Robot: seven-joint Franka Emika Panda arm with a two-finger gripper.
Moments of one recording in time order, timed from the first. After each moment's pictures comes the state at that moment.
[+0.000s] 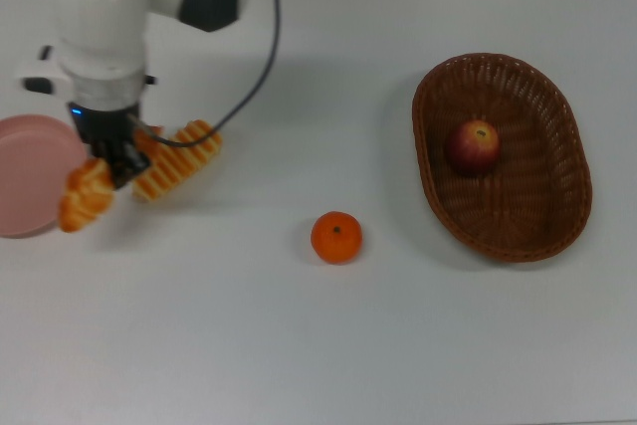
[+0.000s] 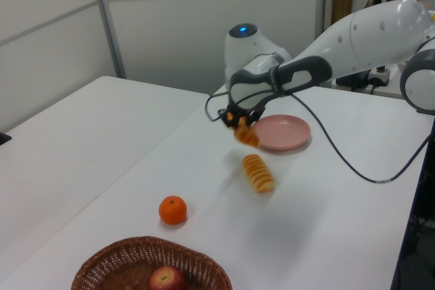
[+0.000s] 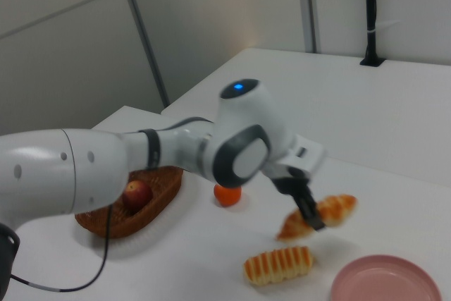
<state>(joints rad) -0.02 0.39 -0.18 -1.66 -0.13 2.28 0.62</state>
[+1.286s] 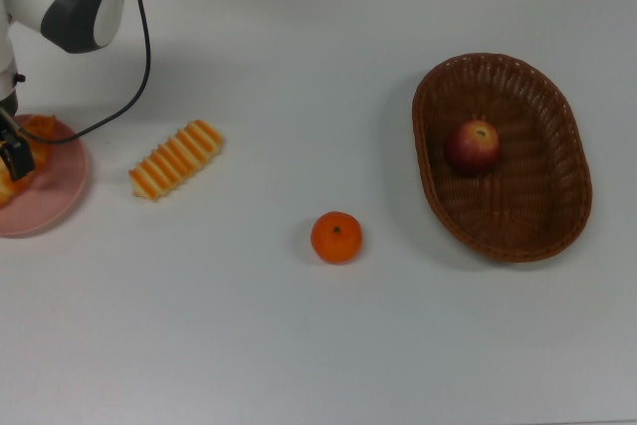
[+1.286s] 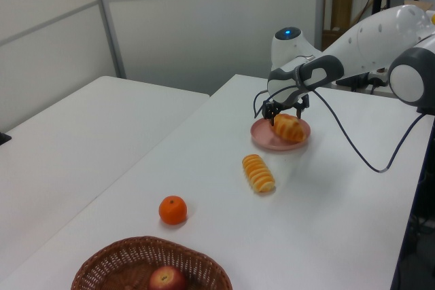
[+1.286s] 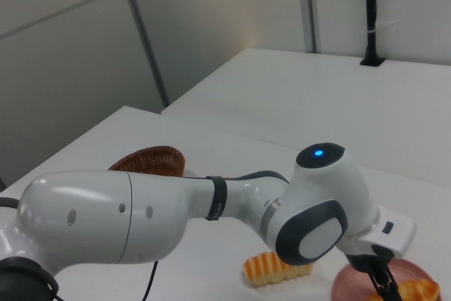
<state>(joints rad) -0.26 0.51 -0.18 -1.64 -0.13 2.38 0.39</state>
